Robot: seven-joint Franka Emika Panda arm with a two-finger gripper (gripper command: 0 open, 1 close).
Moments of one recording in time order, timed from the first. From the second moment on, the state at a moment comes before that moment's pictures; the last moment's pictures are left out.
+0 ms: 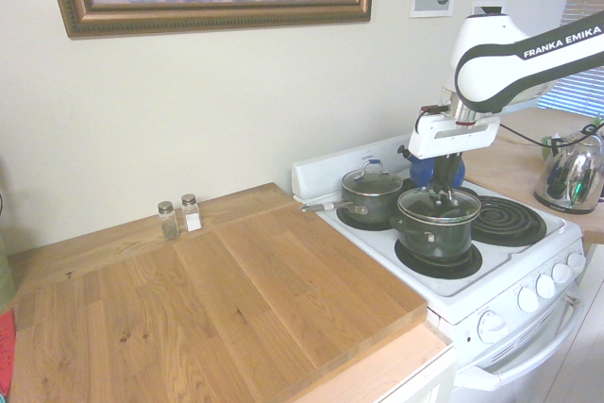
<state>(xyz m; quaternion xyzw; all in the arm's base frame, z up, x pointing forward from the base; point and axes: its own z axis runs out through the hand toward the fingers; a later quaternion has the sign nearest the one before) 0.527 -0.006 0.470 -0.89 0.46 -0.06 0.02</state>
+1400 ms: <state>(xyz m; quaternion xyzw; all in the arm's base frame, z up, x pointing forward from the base) 0.521 -0.008 0.461 -0.89 0.46 -0.06 0.03</state>
